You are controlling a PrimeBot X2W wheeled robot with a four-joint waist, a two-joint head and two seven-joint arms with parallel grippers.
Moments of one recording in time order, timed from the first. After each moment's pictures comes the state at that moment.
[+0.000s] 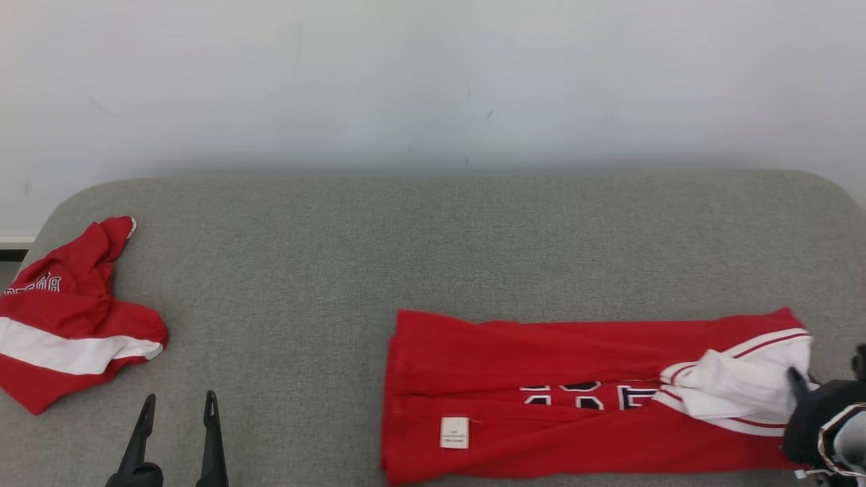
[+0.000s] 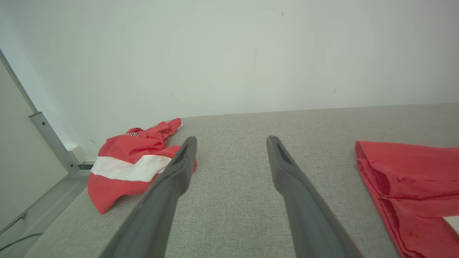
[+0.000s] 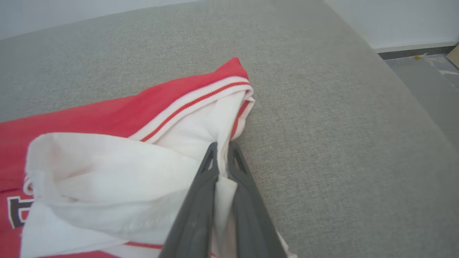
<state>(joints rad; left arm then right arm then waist) 0.02 0.15 -0.01 0.16 -0.10 0.02 -0.26 -0.40 -0.50 0.19 0.93 0.61 0.13 0.02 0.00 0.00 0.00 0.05</state>
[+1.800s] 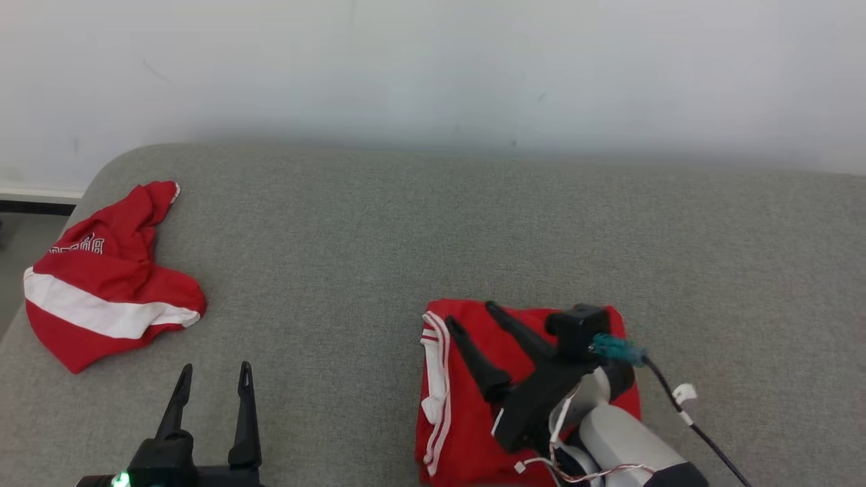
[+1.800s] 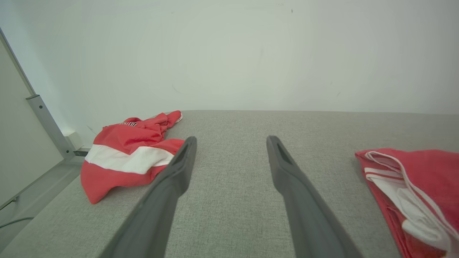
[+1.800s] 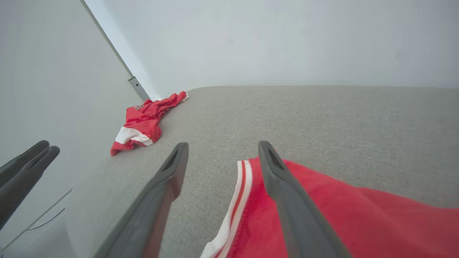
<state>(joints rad) -0.06 0.08 -0.01 0.22 -0.09 -0.03 -0.26 -0.46 -0.10 0.55 0.55 0.56 0.13 -0.07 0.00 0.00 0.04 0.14</state>
